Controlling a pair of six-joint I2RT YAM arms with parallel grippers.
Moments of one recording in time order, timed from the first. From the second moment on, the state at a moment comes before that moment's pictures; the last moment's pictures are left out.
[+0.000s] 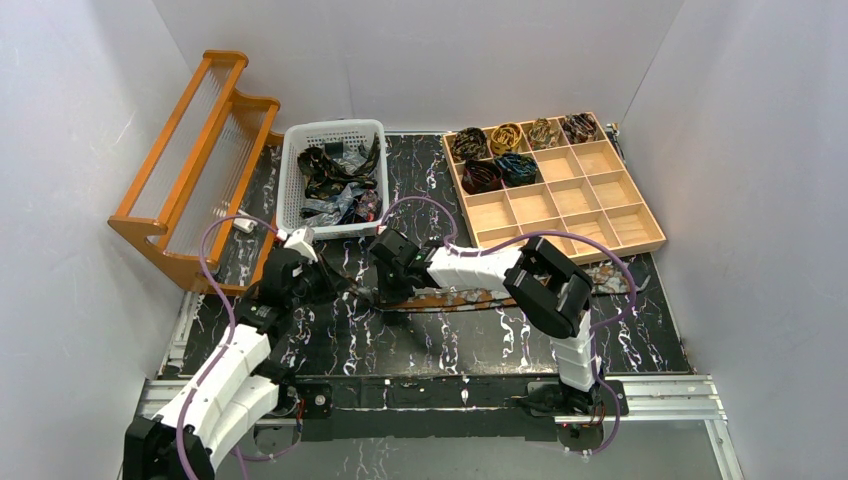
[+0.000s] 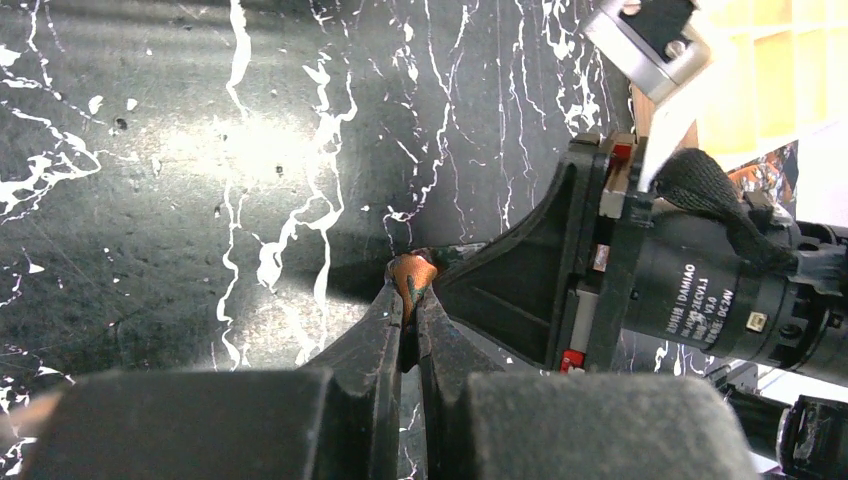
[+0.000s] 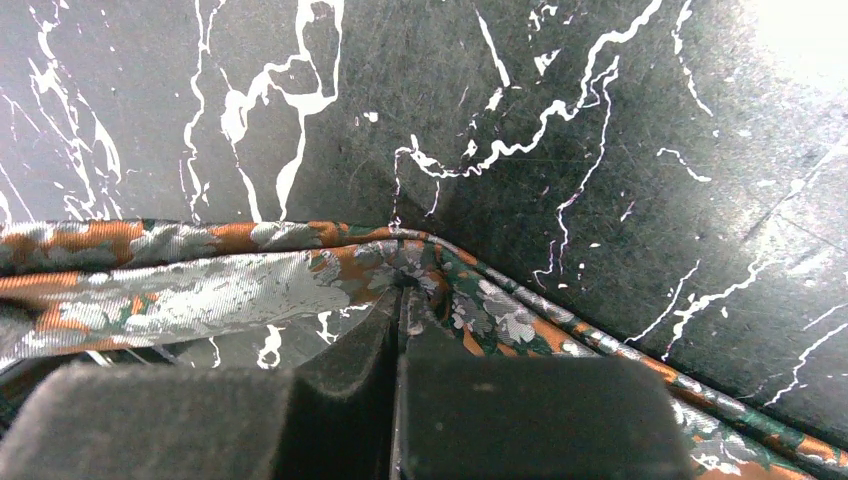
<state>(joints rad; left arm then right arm) -0.28 0.78 0.39 -0.23 0.21 -0.59 1.05 1.99 1.33 -0.35 -0.08 0.79</state>
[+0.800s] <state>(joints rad) -0.54 0.92 0.51 -0.27 -0.01 -0.58 1.00 1.97 1.24 -0.21 -0.21 0.87</state>
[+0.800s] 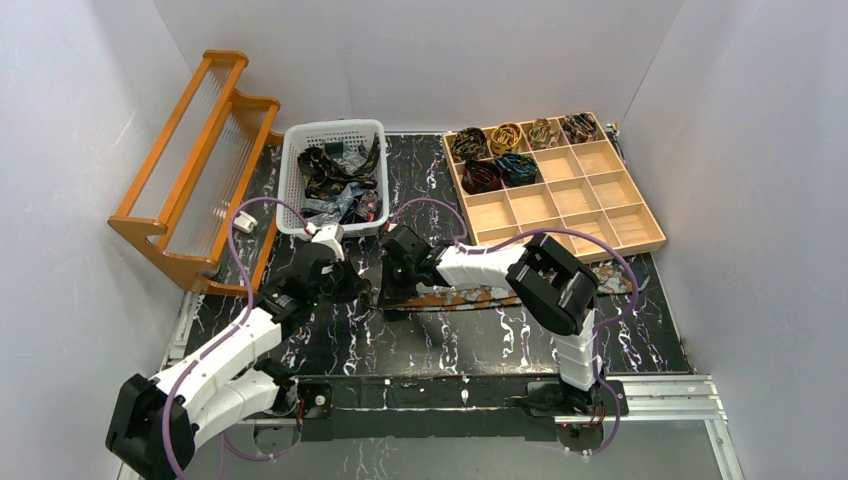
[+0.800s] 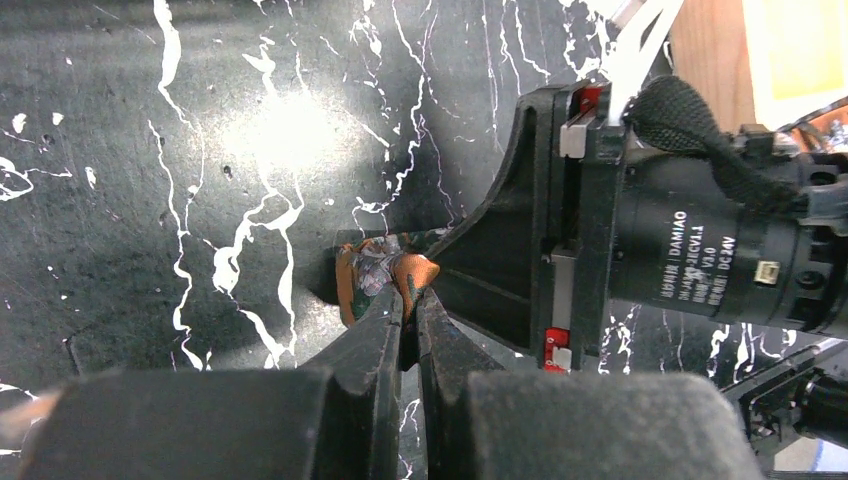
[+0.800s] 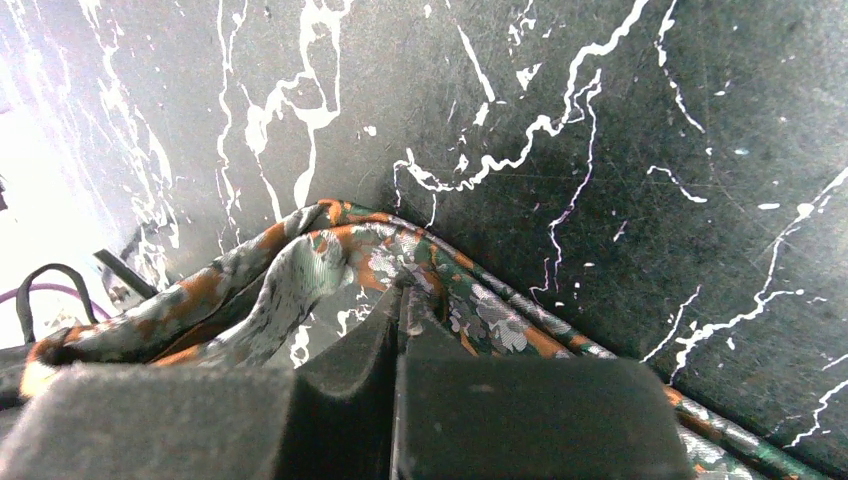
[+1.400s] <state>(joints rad) -0.74 1.12 0.58 -0.26 -0.16 -0.55 0.87 1.58 0.96 -0.19 -0.05 0.90</state>
